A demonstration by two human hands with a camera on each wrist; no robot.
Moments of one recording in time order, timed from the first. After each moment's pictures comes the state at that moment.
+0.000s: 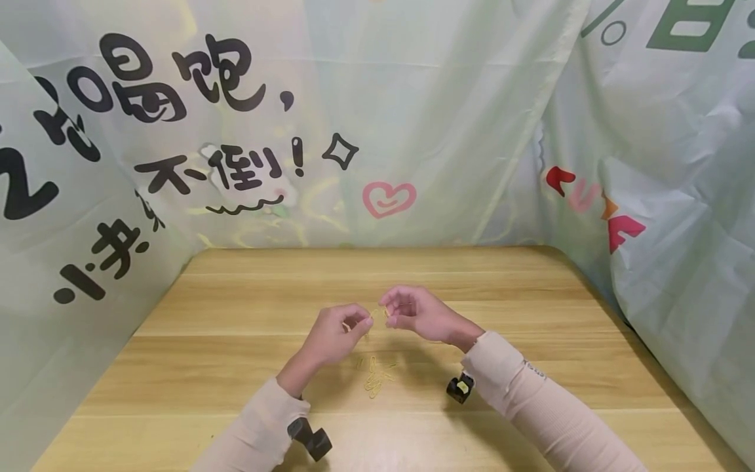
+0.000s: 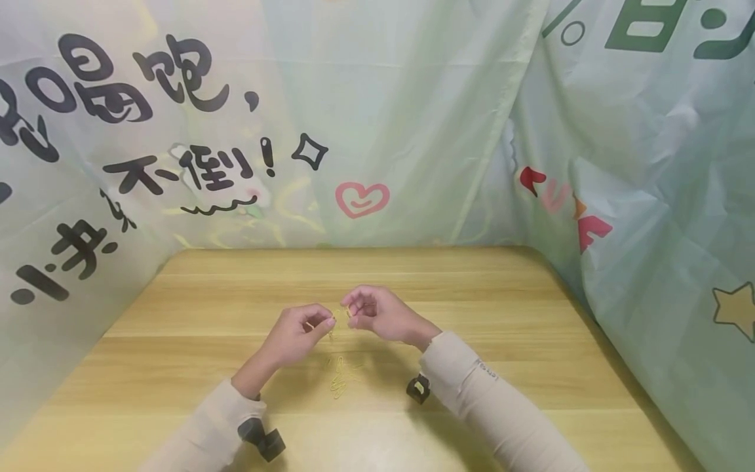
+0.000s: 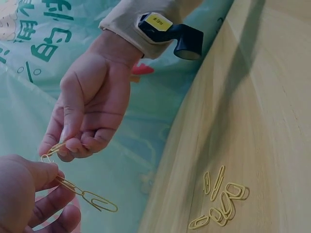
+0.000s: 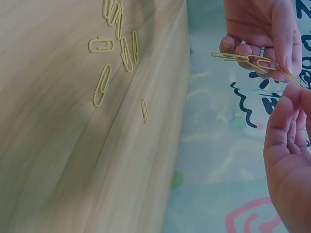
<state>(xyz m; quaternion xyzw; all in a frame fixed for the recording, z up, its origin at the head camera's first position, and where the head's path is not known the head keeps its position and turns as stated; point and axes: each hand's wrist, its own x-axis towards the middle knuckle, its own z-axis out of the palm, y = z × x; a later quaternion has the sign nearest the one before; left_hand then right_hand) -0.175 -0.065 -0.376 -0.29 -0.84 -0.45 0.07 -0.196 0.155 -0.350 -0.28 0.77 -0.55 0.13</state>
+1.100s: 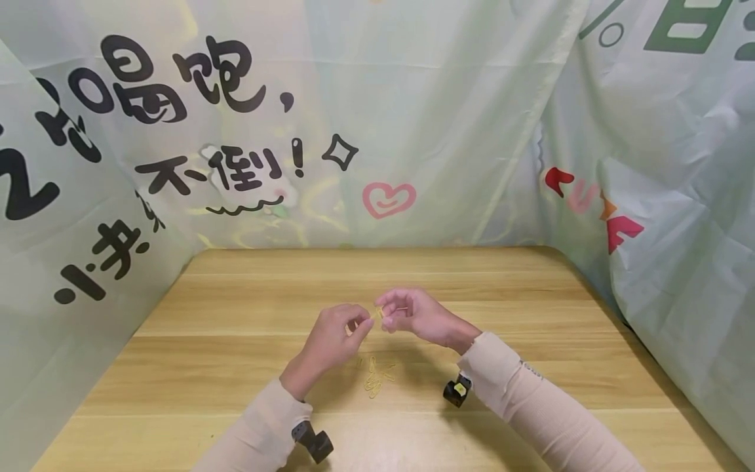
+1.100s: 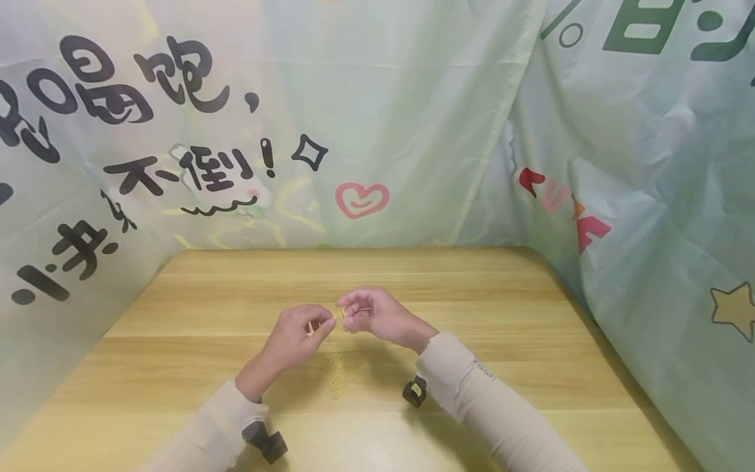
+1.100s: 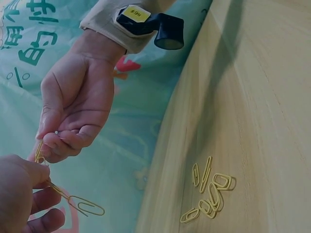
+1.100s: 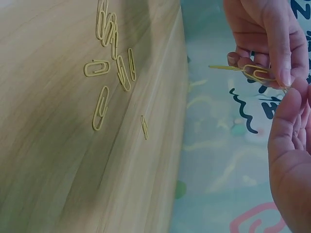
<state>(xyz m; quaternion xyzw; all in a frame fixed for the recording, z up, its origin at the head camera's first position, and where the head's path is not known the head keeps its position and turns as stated) -0.176 -0.060 -0.380 -0.36 -0.82 -0.37 0.23 -0.193 0.151 -0.349 -0.24 0.75 -0.59 0.19</state>
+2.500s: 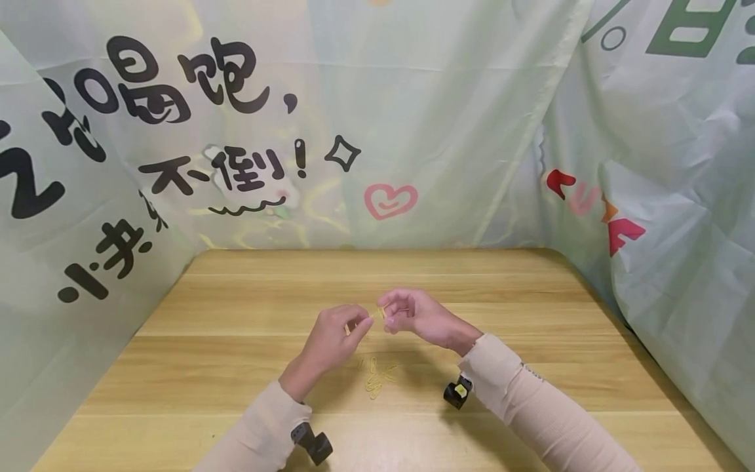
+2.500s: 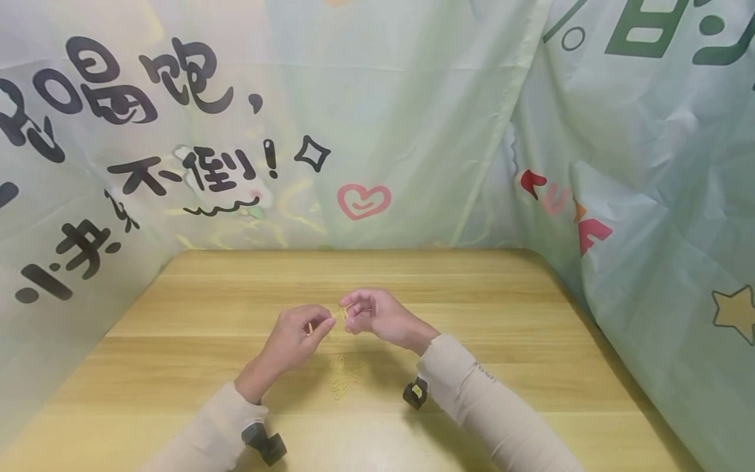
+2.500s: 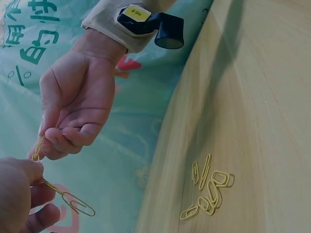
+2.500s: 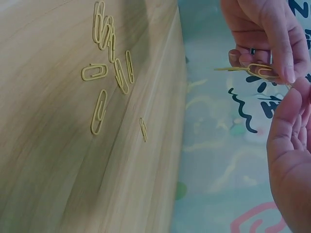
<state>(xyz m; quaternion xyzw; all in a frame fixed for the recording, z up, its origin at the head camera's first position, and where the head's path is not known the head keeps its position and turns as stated) -0.176 -0.063 -0.383 -0.36 -0.81 -0.38 0.26 -0.192 0.150 -0.349 -0.25 0.73 -0.61 0.19</state>
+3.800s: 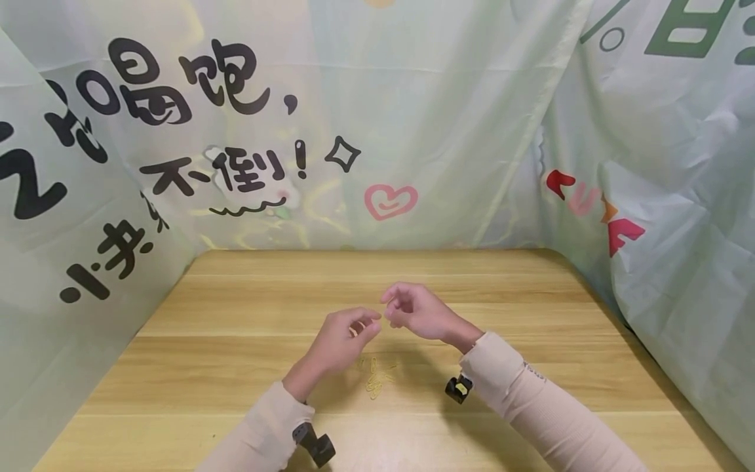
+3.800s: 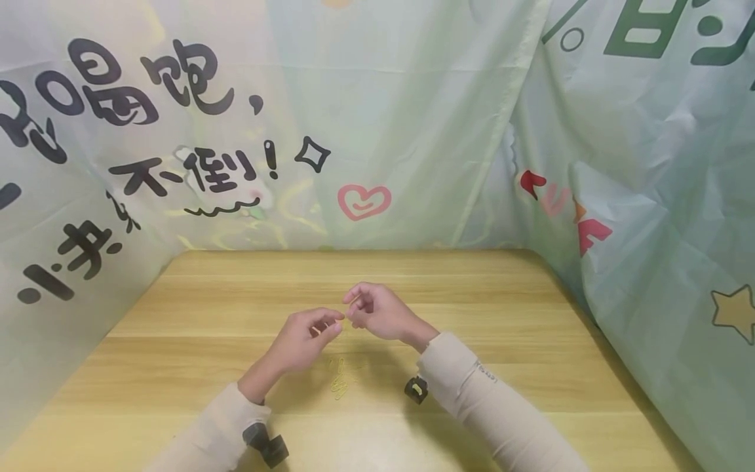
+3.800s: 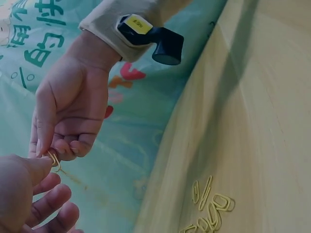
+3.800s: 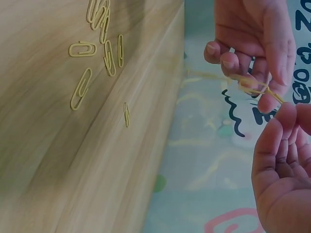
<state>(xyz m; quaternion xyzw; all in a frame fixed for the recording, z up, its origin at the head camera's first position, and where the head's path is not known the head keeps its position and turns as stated) -0.168 -0.058 -0.381 -0.28 -0.85 -0.45 0.05 -0.191 0.147 -0.339 -0.25 0.80 -0.53 0.11</state>
